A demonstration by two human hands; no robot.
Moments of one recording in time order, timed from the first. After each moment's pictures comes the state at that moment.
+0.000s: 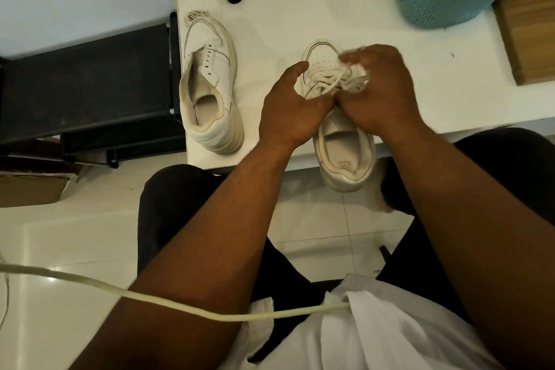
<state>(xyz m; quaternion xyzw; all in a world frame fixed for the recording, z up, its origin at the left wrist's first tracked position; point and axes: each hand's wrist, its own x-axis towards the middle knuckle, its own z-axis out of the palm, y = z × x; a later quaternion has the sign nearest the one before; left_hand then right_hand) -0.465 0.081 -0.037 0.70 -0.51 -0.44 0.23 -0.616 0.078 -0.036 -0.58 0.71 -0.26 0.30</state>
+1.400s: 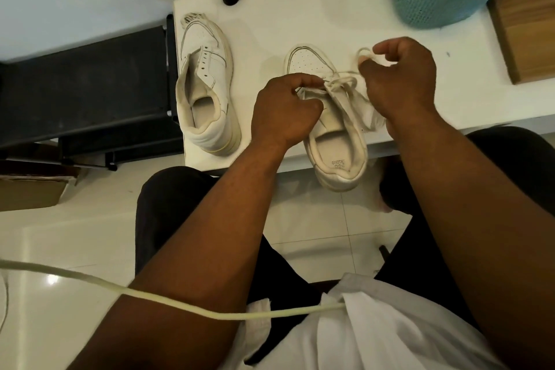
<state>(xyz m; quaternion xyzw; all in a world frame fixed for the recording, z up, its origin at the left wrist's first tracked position) -0.459 0.079 -0.028 0.68 -0.57 -0.41 0.21 -0.628 0.068 -0.033 -0.39 0.78 -0.37 0.31</state>
